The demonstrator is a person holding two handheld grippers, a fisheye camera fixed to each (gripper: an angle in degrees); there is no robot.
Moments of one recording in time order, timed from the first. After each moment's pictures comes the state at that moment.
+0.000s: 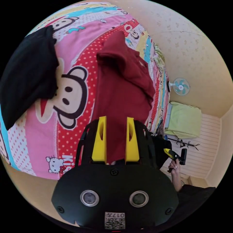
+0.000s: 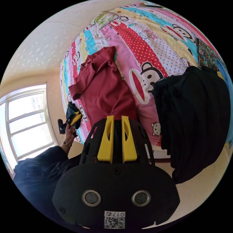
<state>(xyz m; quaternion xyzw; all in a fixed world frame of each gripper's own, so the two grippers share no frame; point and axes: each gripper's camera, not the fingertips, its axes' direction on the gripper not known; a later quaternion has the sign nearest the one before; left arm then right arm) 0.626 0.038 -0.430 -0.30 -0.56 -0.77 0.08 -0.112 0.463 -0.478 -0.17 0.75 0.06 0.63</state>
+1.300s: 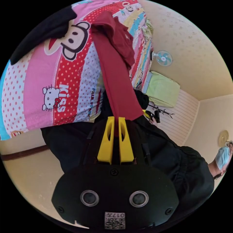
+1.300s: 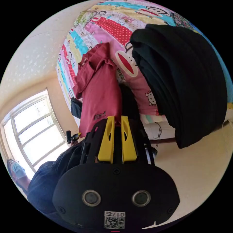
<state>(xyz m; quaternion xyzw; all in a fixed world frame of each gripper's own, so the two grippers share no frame) 0.636 -0.232 -0.358 -0.19 -0.35 -0.91 0.10 -0.177 0.472 -0.576 -0.14 0.74 0.19 0.63</state>
